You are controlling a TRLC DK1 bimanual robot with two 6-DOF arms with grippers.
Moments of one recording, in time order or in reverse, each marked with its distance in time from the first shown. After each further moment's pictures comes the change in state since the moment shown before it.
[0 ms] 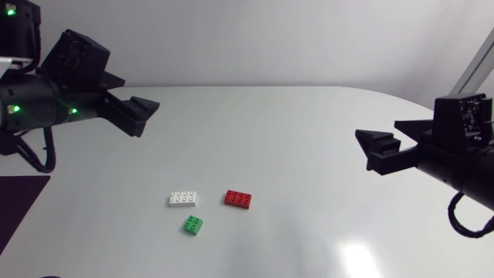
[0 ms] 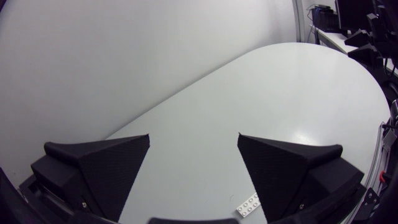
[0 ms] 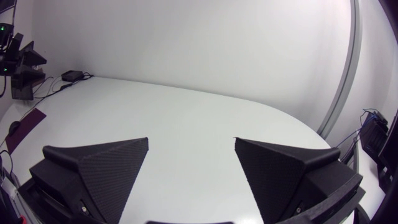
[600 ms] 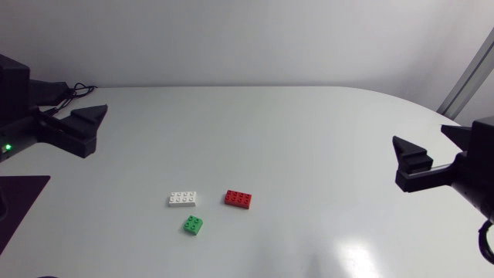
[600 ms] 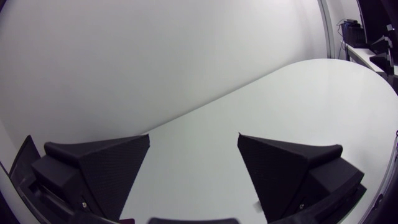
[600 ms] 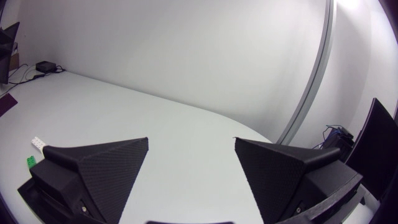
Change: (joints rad) left arm 0.034 -0.356 -0.185 0.008 -0.175 -0.026; right arm 0.006 -0.237 -0.084 -0.044 0.219 -0.159
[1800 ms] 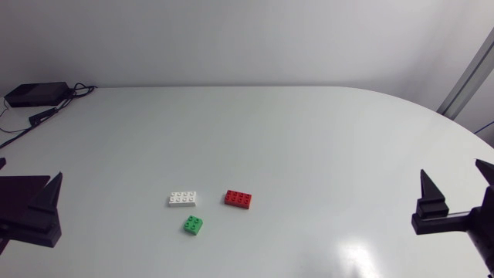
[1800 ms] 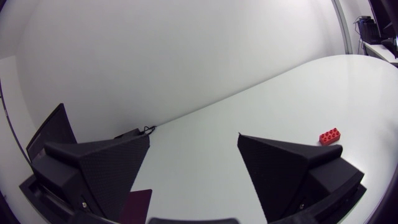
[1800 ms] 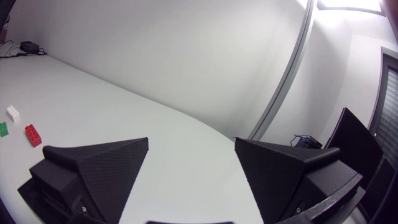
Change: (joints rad) left arm 0.151 -0.686 -0.354 -0.205 -0.013 0.051; right arm -0.048 -0.444 -0.228 -0.091 0.113 -0.181
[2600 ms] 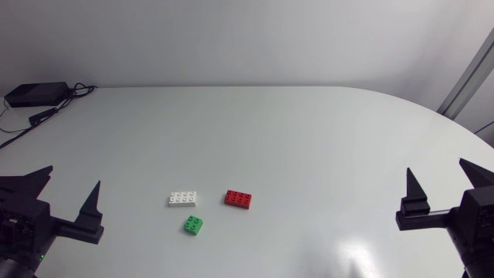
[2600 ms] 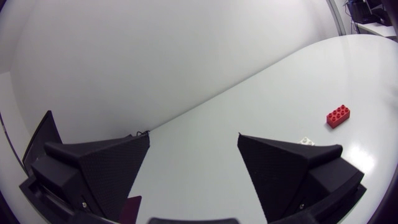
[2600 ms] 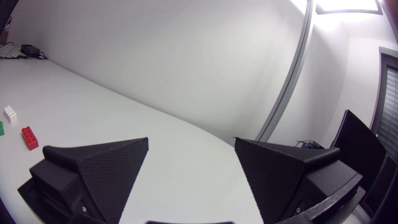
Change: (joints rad) left arm -0.036 0.000 -0.297 0.325 0.004 0.091; right arm 0.005 0.000 -0.134 0.211 -0.021 -0.022
